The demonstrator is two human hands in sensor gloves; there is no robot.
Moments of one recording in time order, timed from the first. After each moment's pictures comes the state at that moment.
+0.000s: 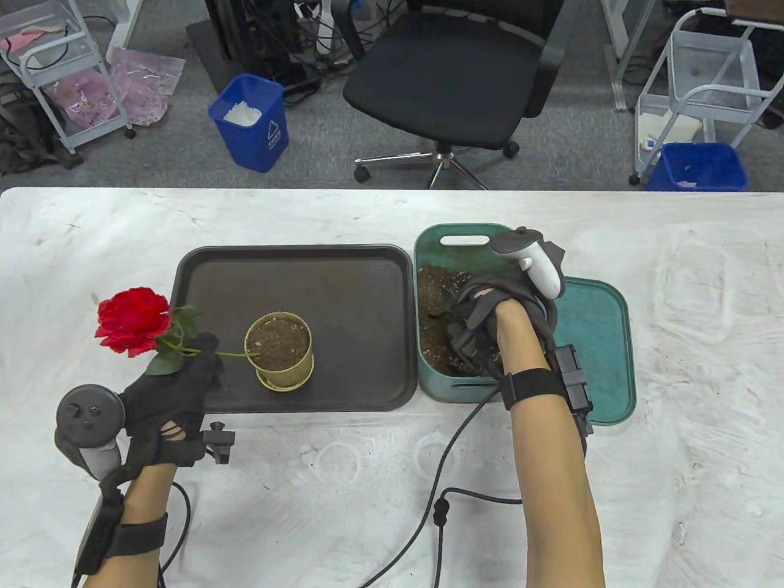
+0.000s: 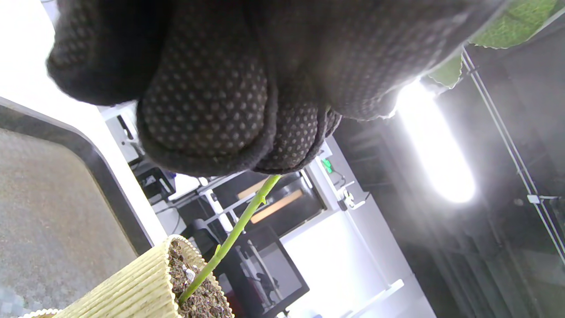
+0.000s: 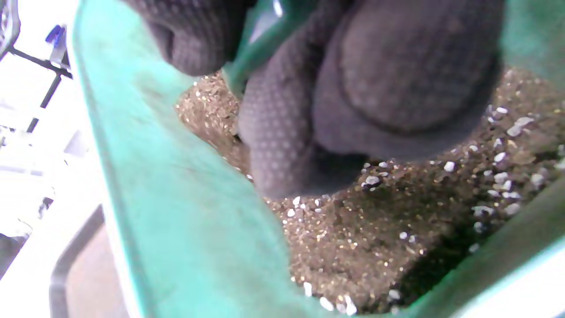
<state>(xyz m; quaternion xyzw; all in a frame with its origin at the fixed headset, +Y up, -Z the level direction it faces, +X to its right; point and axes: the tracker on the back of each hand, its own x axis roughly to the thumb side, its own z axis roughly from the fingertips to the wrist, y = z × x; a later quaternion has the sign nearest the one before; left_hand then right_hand) -0.345 -0.672 -0.217 0.18 0.02 0.51 0.84 0.140 -0.663 -0.378 -0.18 0.38 0.82 0.40</state>
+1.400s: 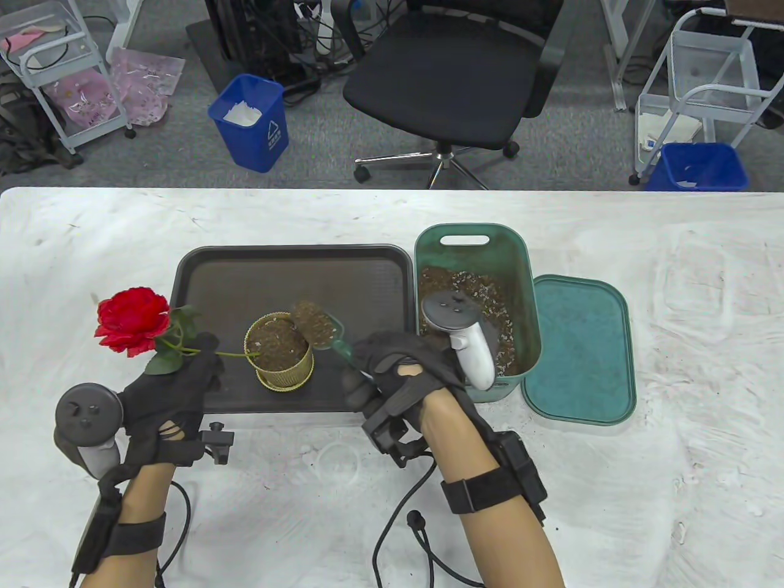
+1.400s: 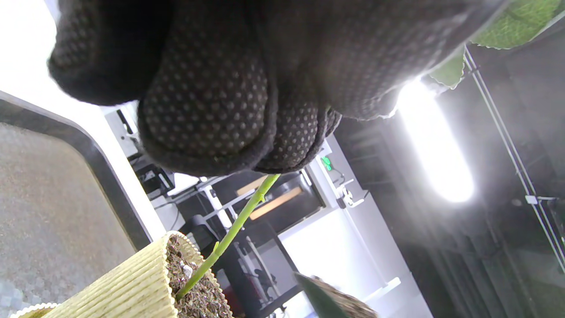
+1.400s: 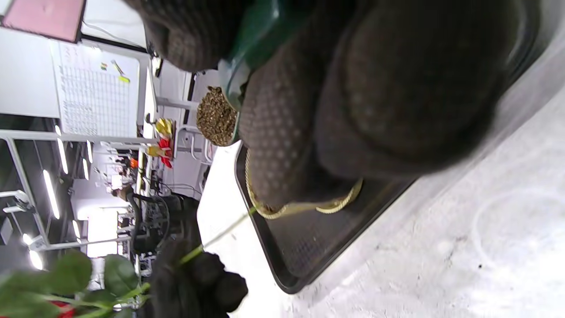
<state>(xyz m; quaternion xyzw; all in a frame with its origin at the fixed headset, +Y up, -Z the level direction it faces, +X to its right) -0.345 -0.671 -0.218 0.18 0.02 0.51 0.84 0.005 -0.648 -0.276 -0.04 0.35 0.75 0.57</state>
